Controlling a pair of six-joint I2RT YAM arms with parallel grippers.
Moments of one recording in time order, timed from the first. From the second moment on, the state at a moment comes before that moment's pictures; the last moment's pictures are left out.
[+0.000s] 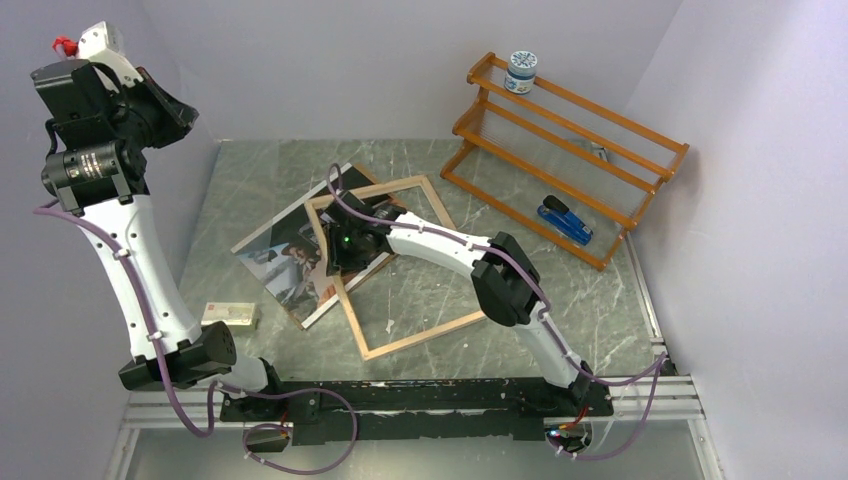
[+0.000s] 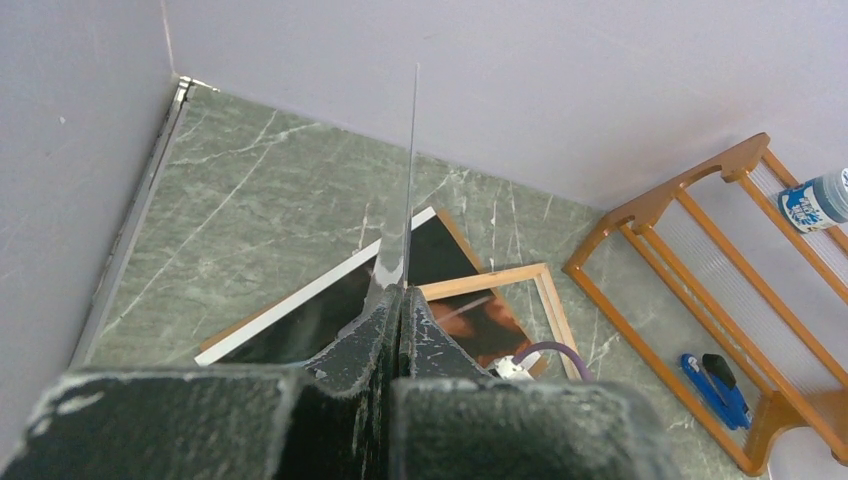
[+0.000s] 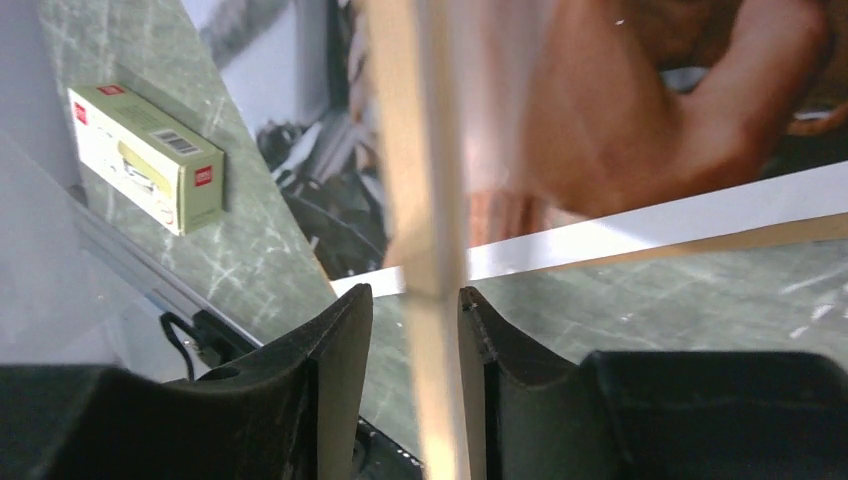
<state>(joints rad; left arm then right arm) 0.37 1.45 2.15 -0.99 0.37 -0.30 0.98 2.26 1.97 -0.64 -0.12 0.80</state>
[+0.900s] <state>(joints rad) 0.37 1.37 1.98 -0.48 0.94 -0.68 0.64 1.53 1.52 -0.12 -0.21 0.69</state>
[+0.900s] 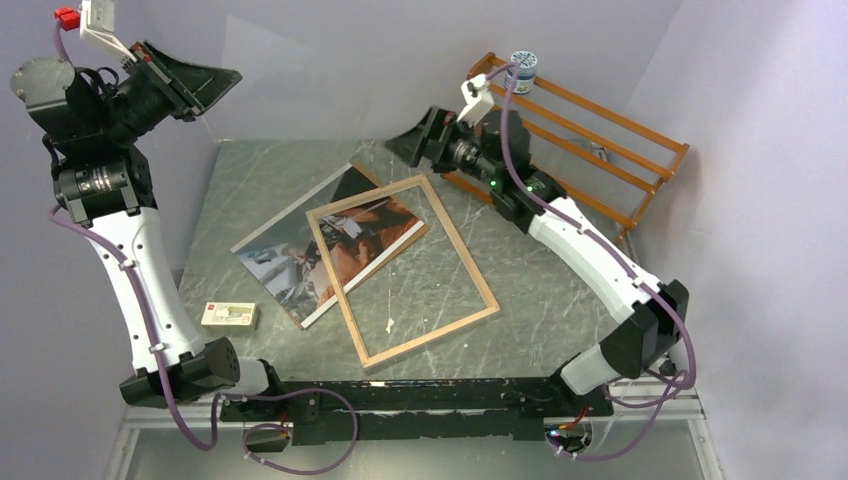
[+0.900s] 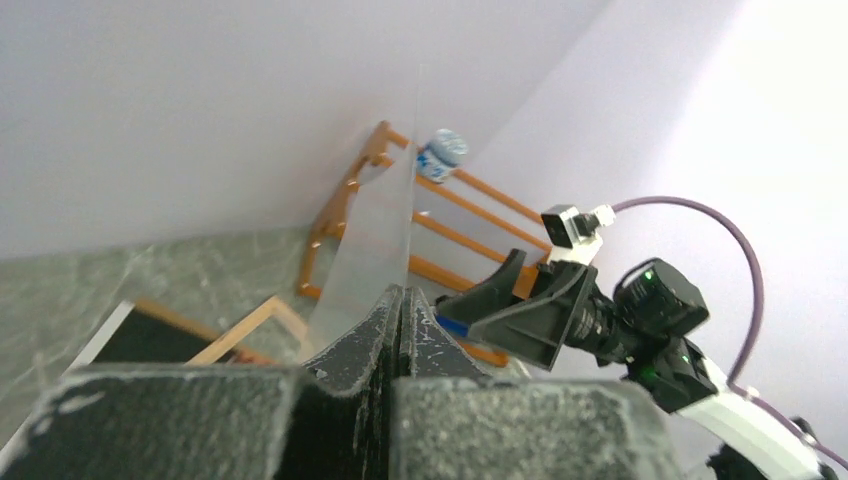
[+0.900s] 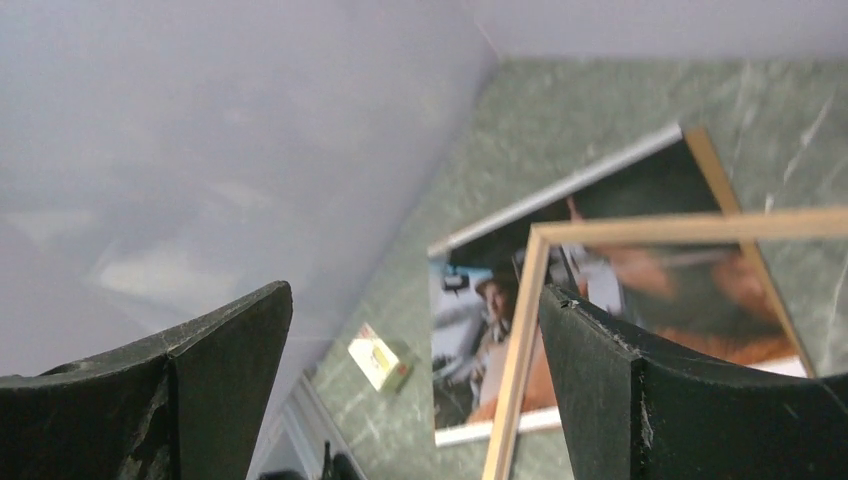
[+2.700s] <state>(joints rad) 0.37 1.32 1.91 0.17 0.81 -1.50 0.53 1.58 1.33 1.17 -0.75 1.46</state>
